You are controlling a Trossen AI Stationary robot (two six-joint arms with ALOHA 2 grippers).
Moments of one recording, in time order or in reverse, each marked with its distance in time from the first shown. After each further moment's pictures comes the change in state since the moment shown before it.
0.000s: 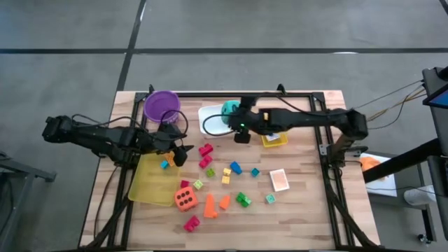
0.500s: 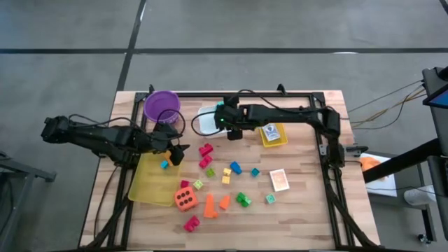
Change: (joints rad) left arm 0.000 -0.044 -0.003 -0.091 -0.008 -0.052; right arm -0.072 0.279 0.236 -0.106 -0.054 -0.213
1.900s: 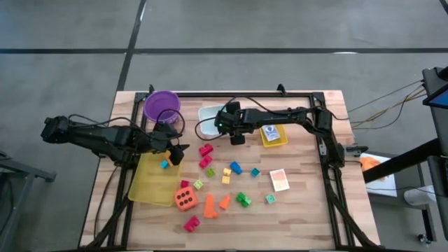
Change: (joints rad) left arm 0.000 -0.005 0.000 0.000 -0.004 0.003; right arm -0.032 0.088 -0.083 0.004 -0.061 0.060
